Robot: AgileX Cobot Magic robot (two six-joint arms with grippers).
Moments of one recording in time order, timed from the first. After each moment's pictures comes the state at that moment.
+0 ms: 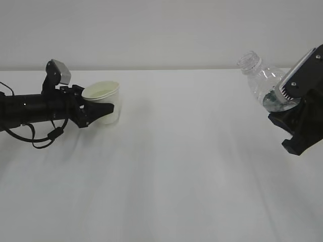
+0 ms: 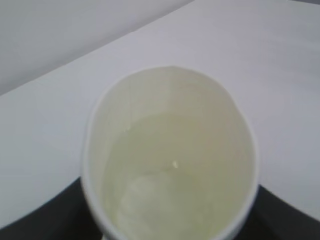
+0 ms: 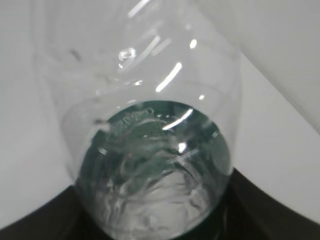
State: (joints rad) left arm -0.02 2.28 -1.22 1.21 -1.03 -0.61; right arm 0.24 1.30 -0.61 -1.75 0.05 1.10
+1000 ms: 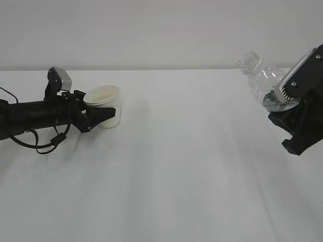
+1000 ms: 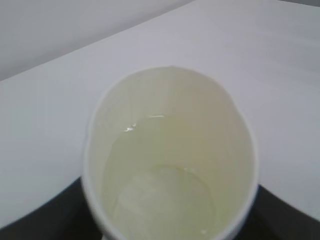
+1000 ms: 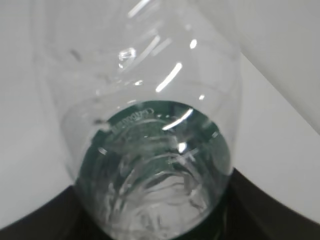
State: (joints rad) left arm -0.02 2.34 -1.22 1.16 -1.08 -0.56; right arm 0.24 1.30 -0.61 -1.76 0.05 1.10
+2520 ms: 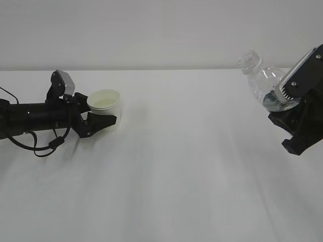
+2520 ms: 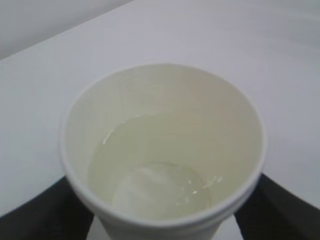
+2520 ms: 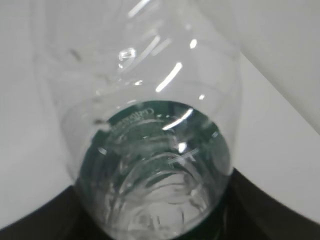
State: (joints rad) left arm -0.02 2.34 -1.23 1.23 -1.04 -0.56; right arm 0.24 1.30 -0.61 -1.76 0.05 1.10
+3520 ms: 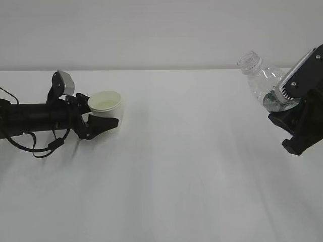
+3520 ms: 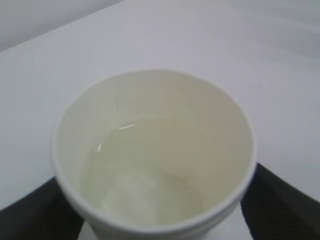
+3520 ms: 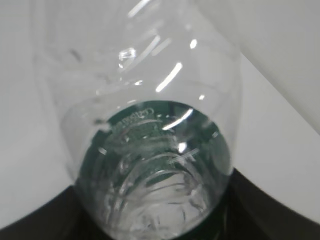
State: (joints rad) left arm -0.02 2.34 -1.23 1.28 -1.07 -0.60; right arm 0.24 1.30 -0.61 -1.76 0.05 1.10
